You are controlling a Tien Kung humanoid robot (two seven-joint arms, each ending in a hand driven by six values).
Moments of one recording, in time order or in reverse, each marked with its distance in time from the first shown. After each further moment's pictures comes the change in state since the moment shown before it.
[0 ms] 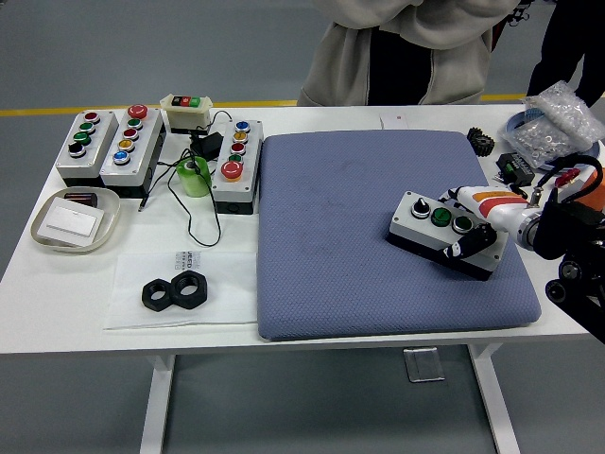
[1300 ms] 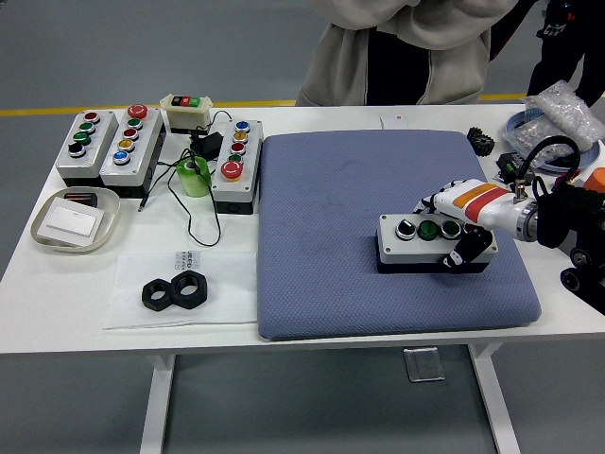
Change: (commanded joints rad) left arm -0.003 -0.001 -0.007 0.002 0.007 0.003 0.002; right arm 0.131 -0.054 -0.176 -0.037 -0.111 -0.016 0.300
